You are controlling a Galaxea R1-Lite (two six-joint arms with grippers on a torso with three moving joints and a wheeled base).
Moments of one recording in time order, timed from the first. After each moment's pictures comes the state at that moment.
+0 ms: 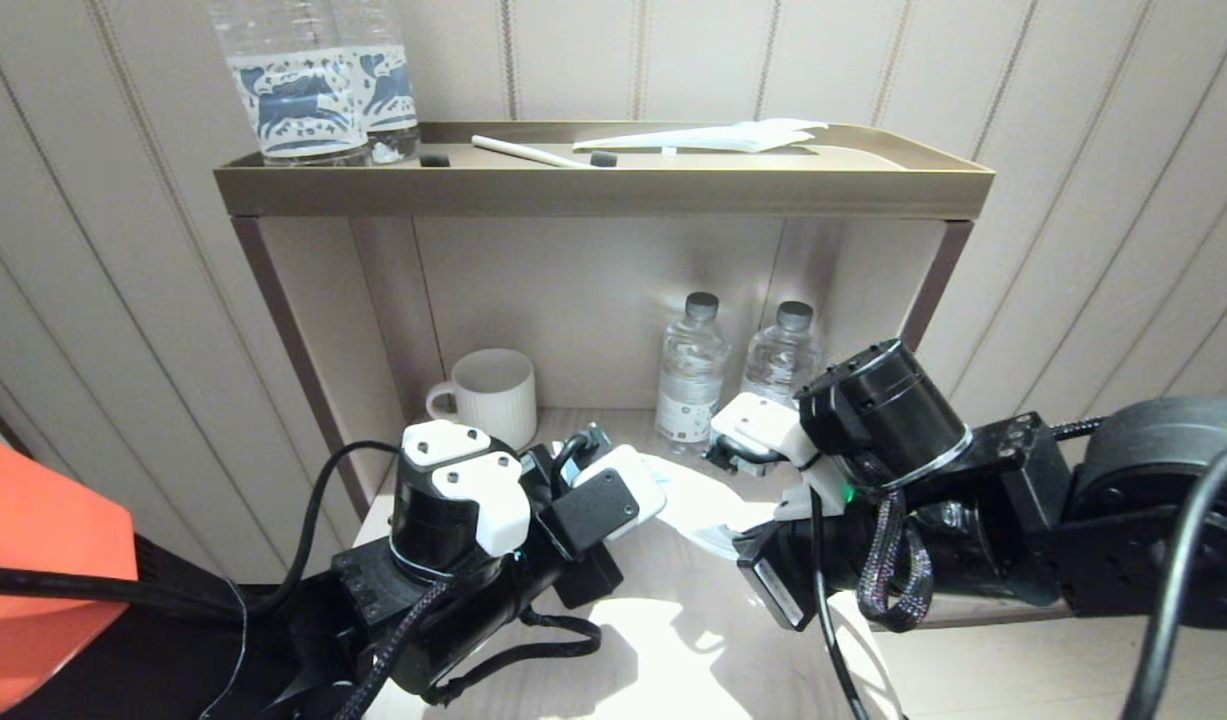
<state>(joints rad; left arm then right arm) -0.87 1.88 -0.69 -0.96 0.18 0.59 0.72 1.67 -1.05 0.15 -0.15 -0.09</state>
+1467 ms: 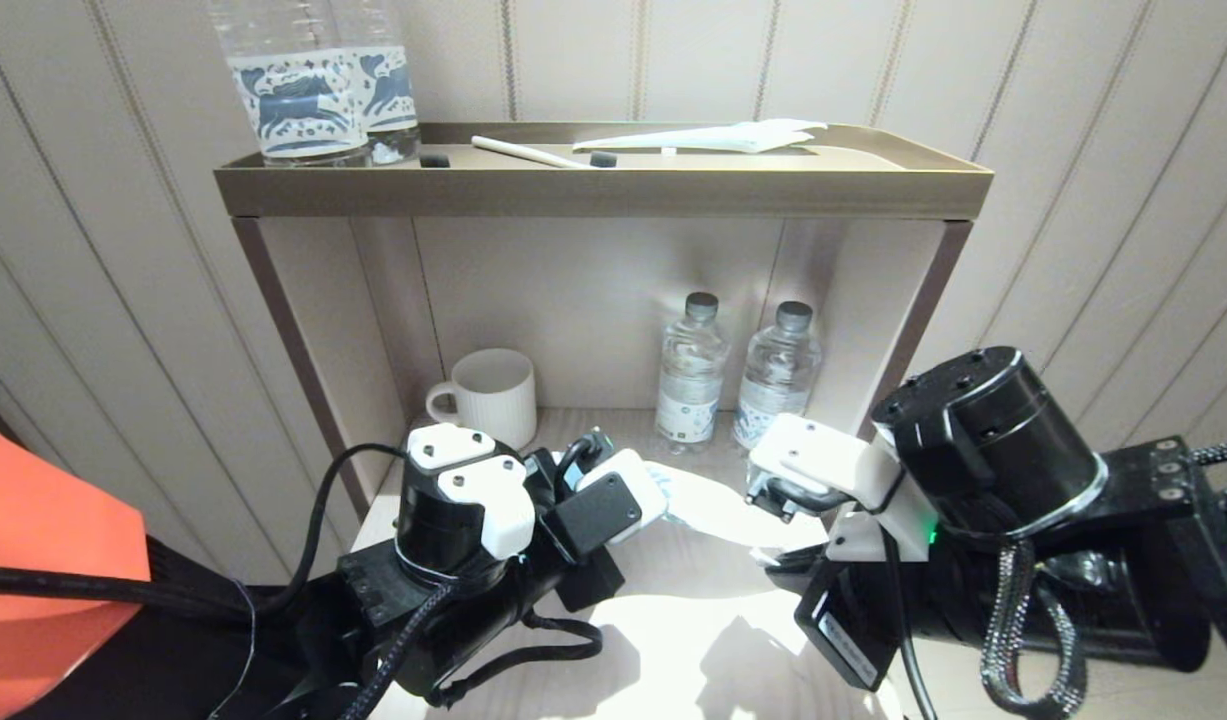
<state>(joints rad) -0.87 1.89 -0.69 -0.96 0.18 0.59 0.77 1.53 -0.98 0.20 -0.15 -0.17</state>
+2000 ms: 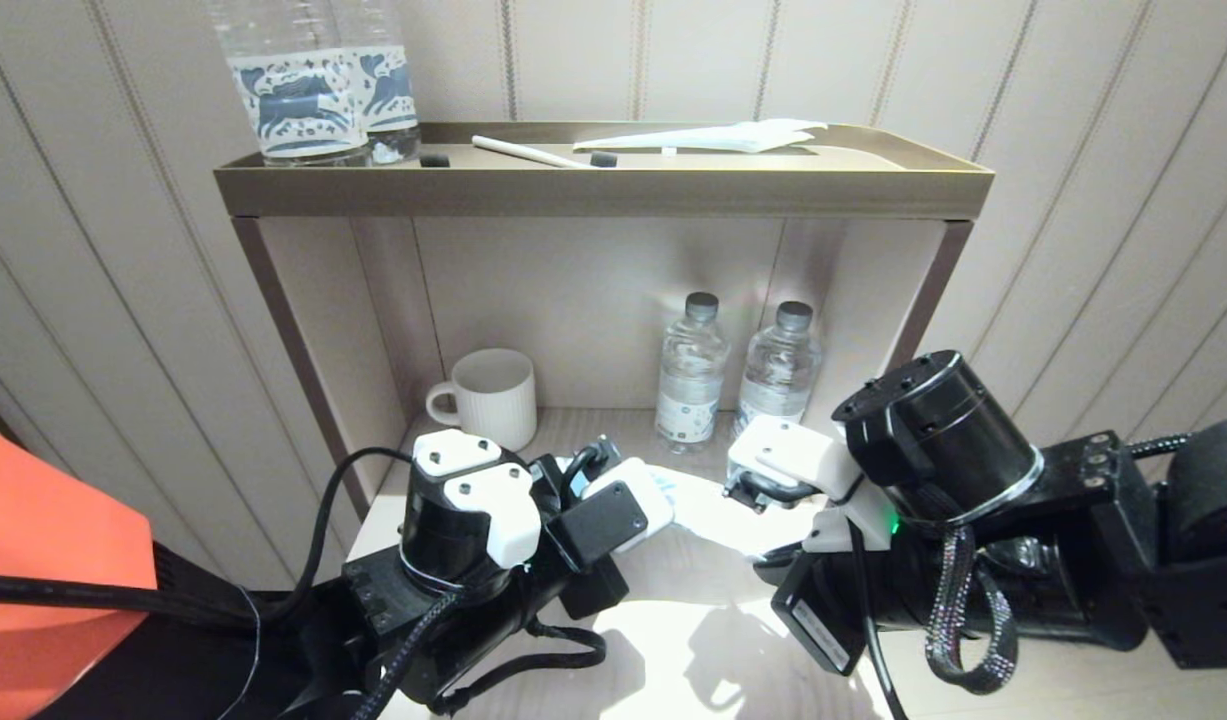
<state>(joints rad) -0.88 1.89 -0.68 -0.96 0.18 0.59 0.76 1.58 -1.01 0.20 -0.16 -0.16</state>
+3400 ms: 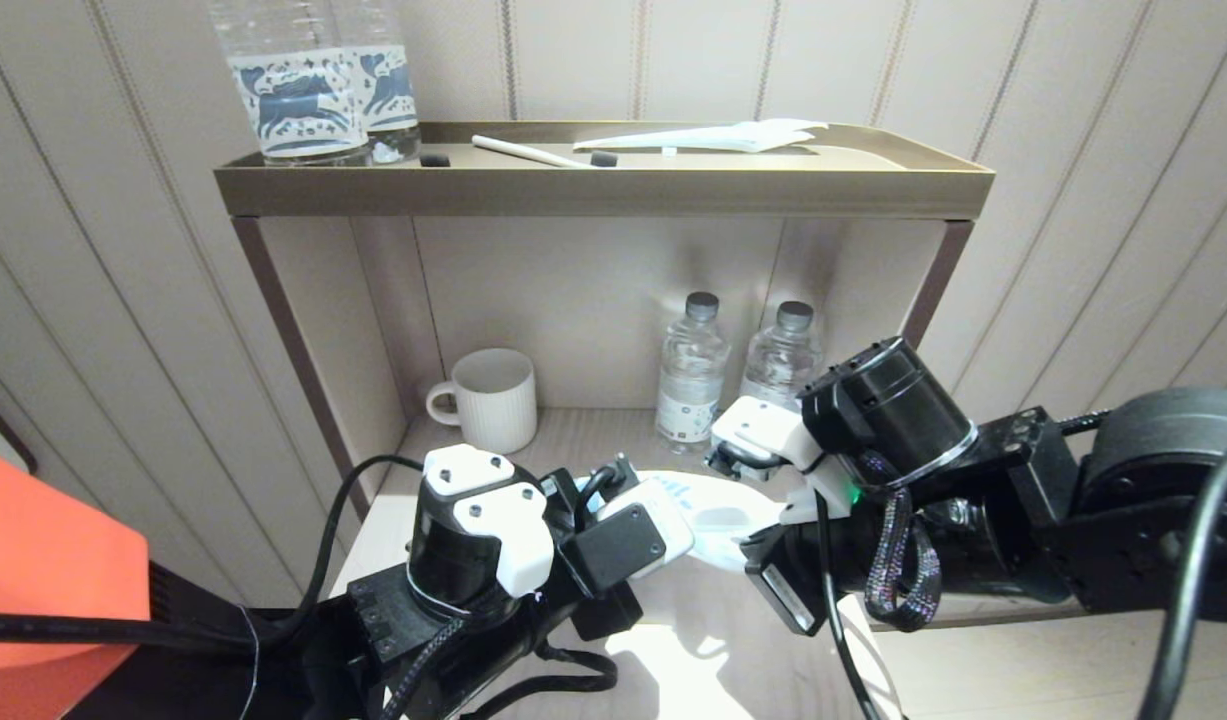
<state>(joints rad) -0.93 1.88 -0.67 -0.96 0.18 0.60 0.72 1.66 -1.07 0.20 -0.15 -0.12</state>
